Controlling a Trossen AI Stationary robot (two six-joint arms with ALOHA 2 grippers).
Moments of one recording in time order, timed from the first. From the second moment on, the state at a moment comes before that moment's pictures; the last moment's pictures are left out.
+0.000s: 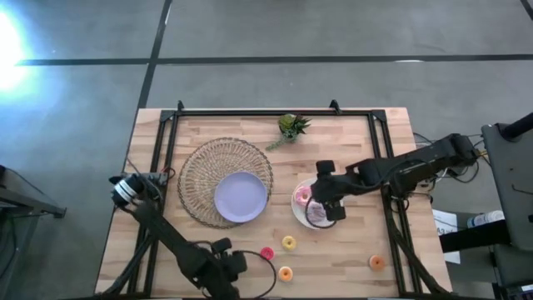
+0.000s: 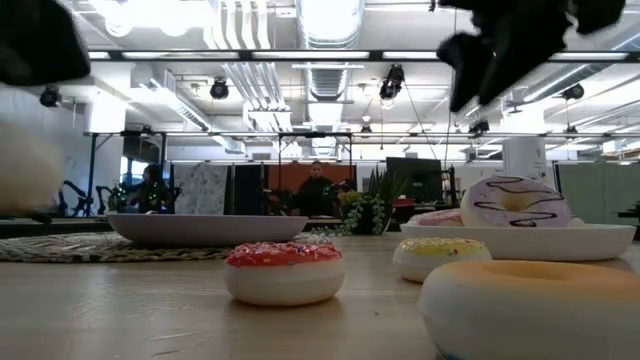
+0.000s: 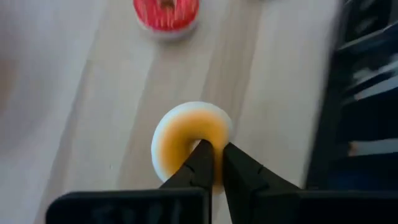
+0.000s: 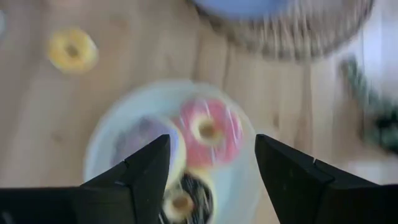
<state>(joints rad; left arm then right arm) -0.78 1.91 1.41 -0.66 -0.29 -1.03 0.24 1.34 1.05 -0.78 0.19 0.02</state>
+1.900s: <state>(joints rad) -0.20 1.21 0.57 0.41 0.15 -0.86 0.19 1.89 1.62 -0.47 -0.06 -0.37</state>
